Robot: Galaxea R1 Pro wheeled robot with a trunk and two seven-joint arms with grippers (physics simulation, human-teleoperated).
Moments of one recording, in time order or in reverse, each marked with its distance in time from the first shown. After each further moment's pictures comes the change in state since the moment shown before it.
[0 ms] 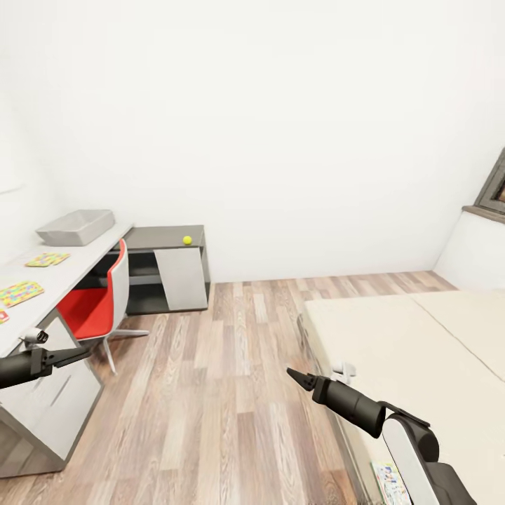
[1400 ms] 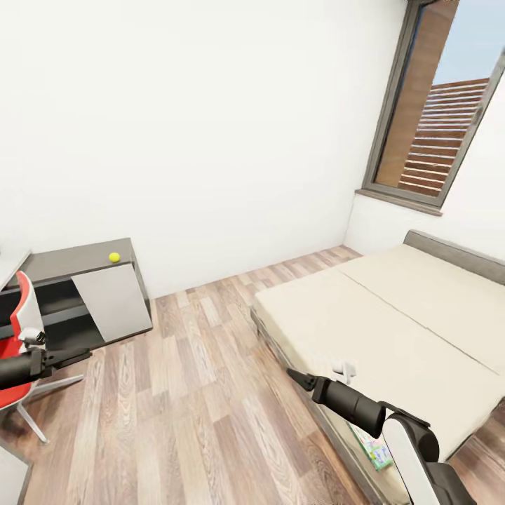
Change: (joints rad) left arm 0.000 0.000 0.000 0.014 0.002 -0.002 0.000; right arm 0.000 -0.001 0.000 0.001 -0.006 0.004 -0.001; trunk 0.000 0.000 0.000
